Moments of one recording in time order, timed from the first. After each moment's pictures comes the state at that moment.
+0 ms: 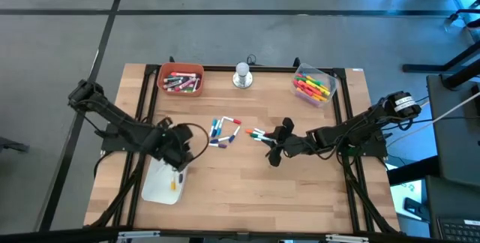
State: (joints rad) left arm -0.51 1.30 0.97 -1.17 -0.52 -1.09; right arm 0.30 1.42 0.61 0.22 0.58 0.46
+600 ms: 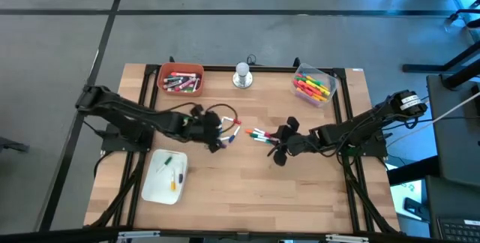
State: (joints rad) left arm -0.19 1.42 0.97 -0.56 -0.60 -0.55; right arm 0.30 1.34 0.61 0.02 0.54 0.48
